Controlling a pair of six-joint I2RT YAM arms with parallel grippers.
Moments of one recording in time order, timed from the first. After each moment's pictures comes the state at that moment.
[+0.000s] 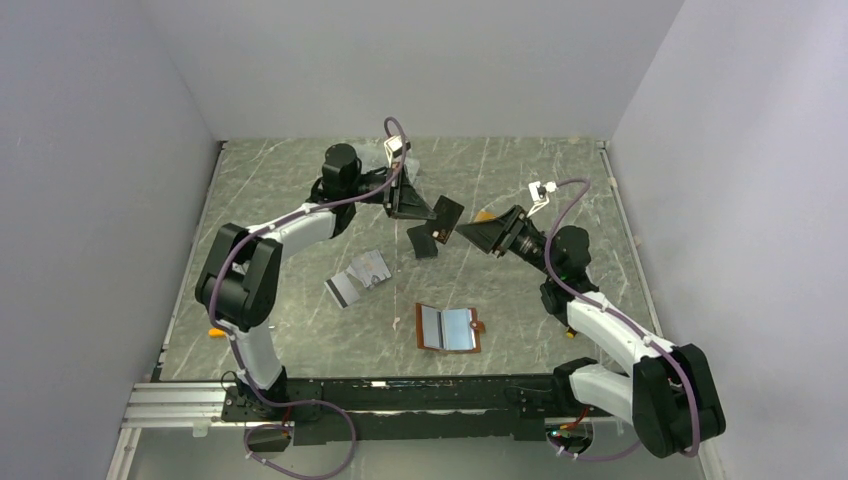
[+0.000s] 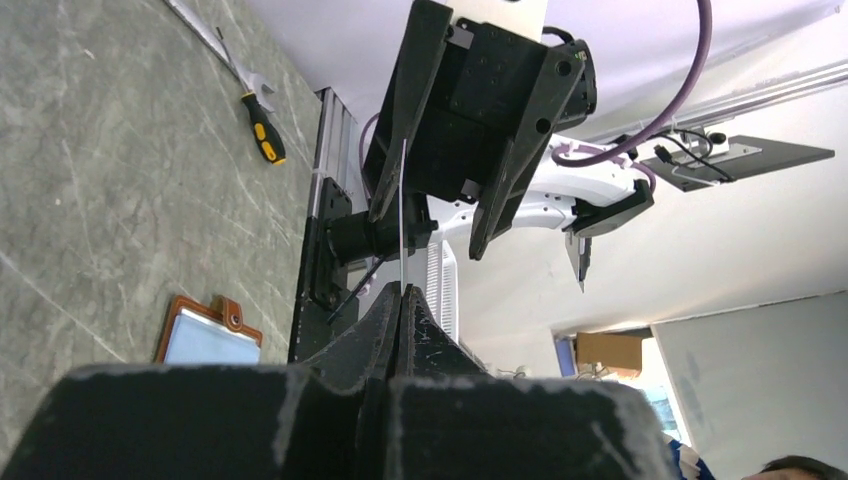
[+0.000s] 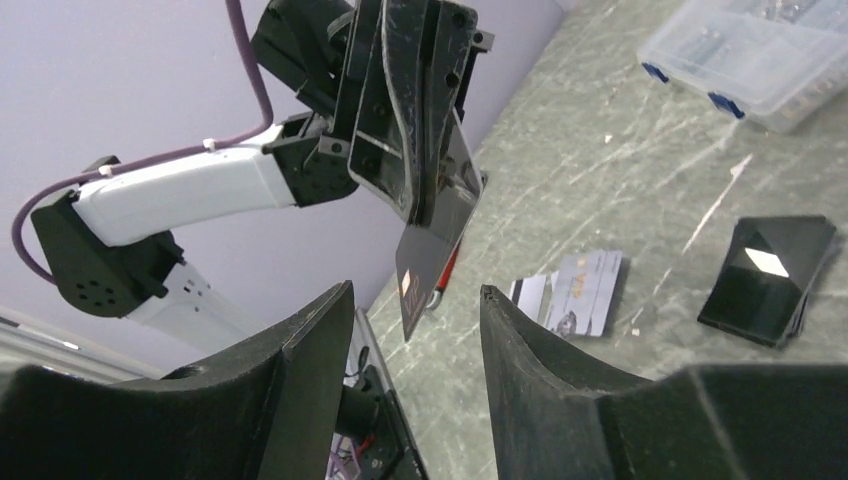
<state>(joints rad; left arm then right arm) -0.42 1.83 1.20 0.66 1.26 -1.17 0.30 1.09 0.44 0.80 -0.63 0.97</state>
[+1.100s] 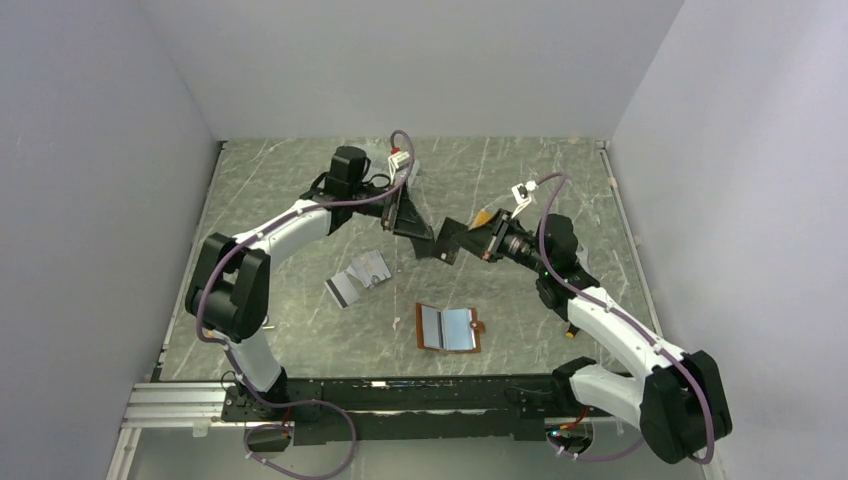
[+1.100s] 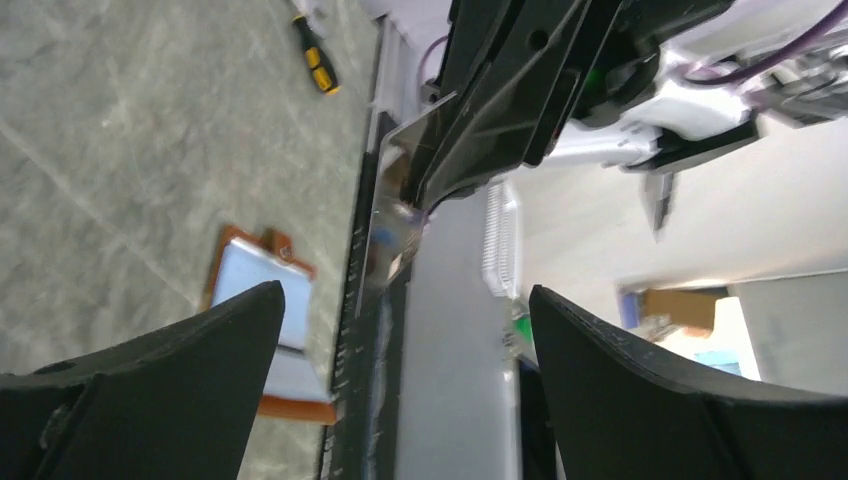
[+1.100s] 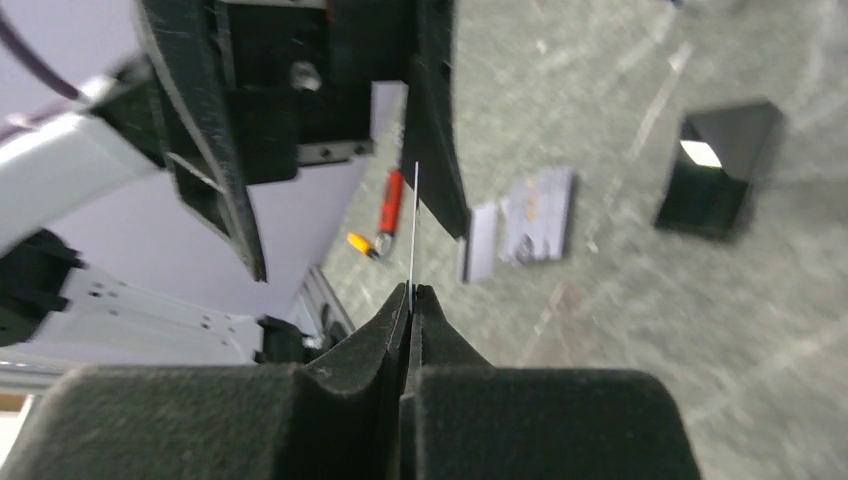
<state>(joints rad) -0.44 1.74 1.22 0.16 1.28 -0.71 0.39 1.08 0.57 0.45 -0.55 0.87</state>
